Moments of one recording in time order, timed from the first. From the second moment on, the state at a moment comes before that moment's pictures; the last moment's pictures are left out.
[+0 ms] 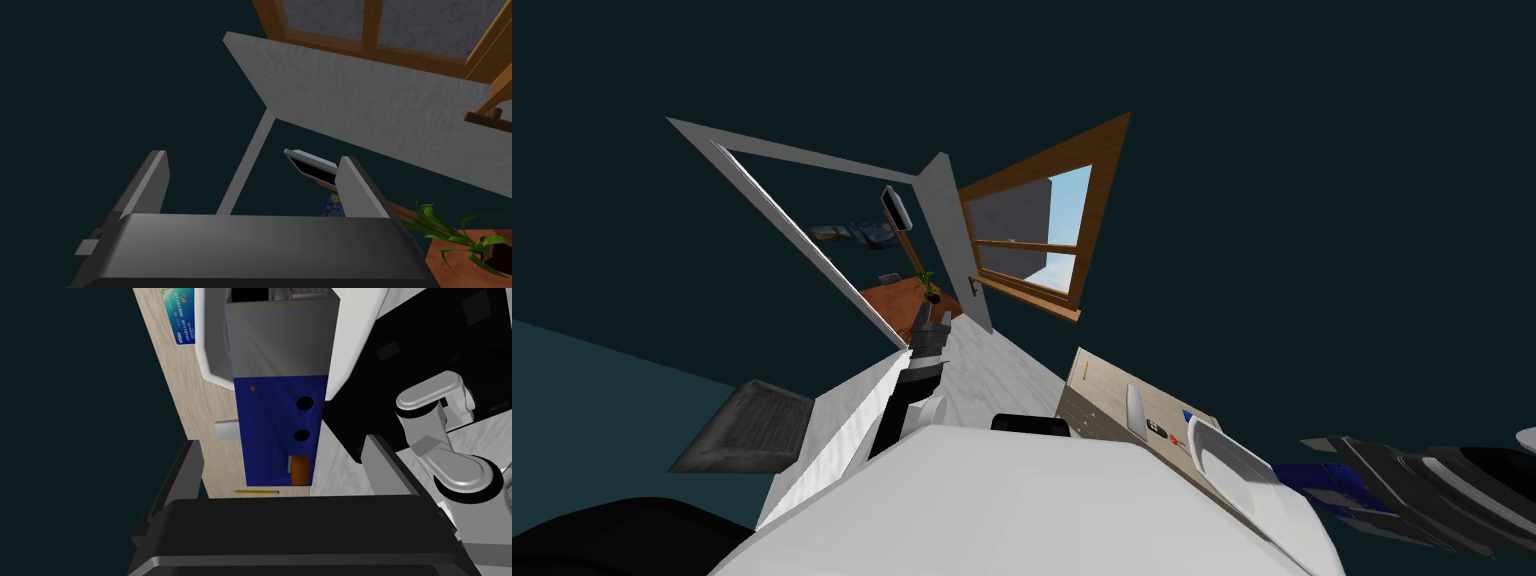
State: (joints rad) left arm 0.55 0.01 0.05 -2.25 0.01 -0.41 0.10; right arm 0.13 -1.41 0.14 -0.57 1.32 -1.27 0.47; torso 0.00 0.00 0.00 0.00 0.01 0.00
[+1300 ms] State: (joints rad) left arm 0.55 0.01 0.05 -2.25 0.01 -0.41 0.10; right arm 0.09 -1.47 0.12 -0.56 1.33 -1.36 0.47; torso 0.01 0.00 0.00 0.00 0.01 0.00
